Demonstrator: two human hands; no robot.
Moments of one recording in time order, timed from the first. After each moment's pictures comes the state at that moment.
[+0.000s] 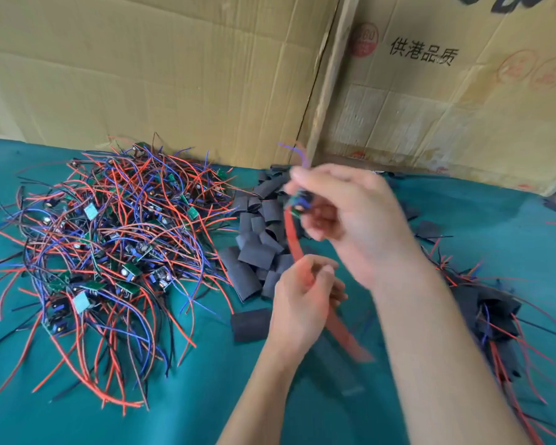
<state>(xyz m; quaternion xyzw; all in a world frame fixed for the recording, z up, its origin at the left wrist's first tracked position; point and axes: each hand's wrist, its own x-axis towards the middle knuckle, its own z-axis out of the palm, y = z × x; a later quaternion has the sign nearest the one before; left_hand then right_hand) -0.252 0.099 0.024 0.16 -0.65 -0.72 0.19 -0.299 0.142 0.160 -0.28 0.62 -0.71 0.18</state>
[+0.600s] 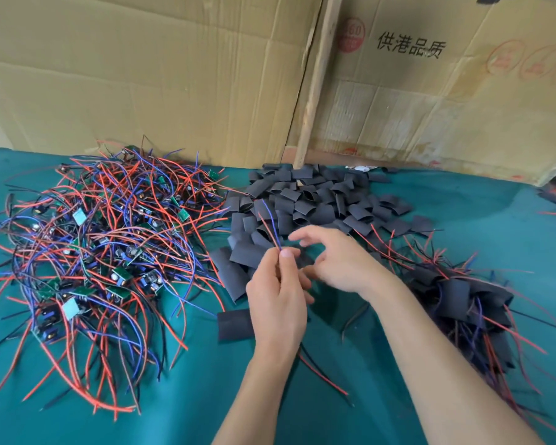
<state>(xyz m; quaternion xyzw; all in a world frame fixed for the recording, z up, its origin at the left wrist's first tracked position) -0.245 0.098 0.031 0.23 -0.63 -0.66 0.34 -0.352 0.170 0.075 -0.31 0.89 -0.31 0.16</state>
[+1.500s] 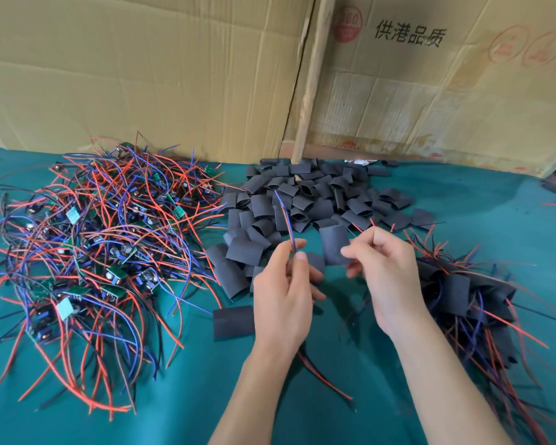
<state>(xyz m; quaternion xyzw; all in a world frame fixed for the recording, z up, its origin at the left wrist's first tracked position) -0.245 0.099 0.030 0.18 -0.67 -0.66 0.28 -0.327 0.207 0.064 -0.14 0.71 -0.69 0.04</state>
